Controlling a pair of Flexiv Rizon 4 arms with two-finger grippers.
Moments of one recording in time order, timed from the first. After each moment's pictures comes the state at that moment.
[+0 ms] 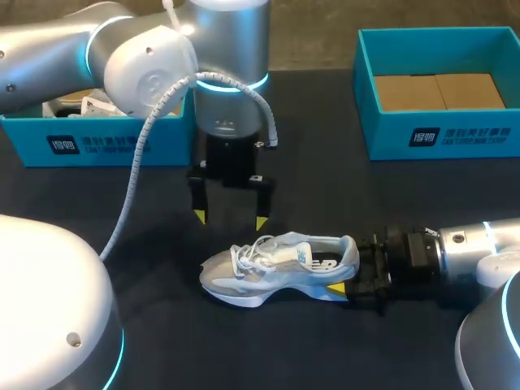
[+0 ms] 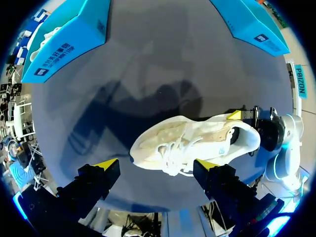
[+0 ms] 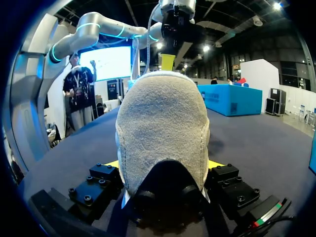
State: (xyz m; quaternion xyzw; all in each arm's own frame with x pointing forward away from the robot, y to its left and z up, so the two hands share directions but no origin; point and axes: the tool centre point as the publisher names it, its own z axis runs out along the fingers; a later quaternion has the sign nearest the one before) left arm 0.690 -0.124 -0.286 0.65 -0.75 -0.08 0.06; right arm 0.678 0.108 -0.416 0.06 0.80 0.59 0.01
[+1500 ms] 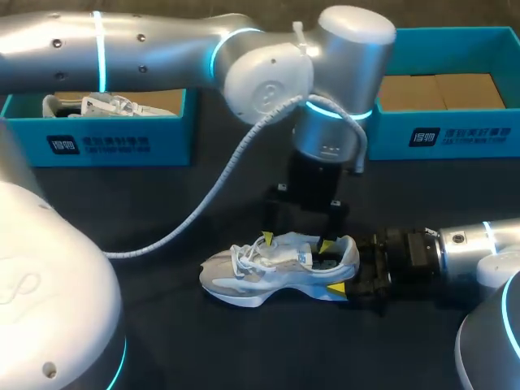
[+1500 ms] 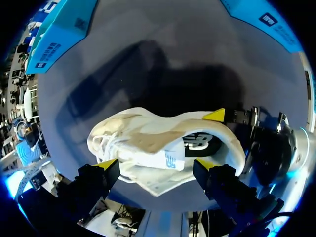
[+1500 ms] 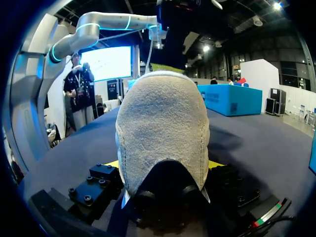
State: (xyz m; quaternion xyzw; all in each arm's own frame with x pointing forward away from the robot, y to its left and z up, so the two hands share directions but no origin) left arm 0.668 -0.231 -0.327 0.69 -0.71 -0.16 0.02; right arm 0.678 0.108 -0.416 0.06 0.80 0.59 0.01
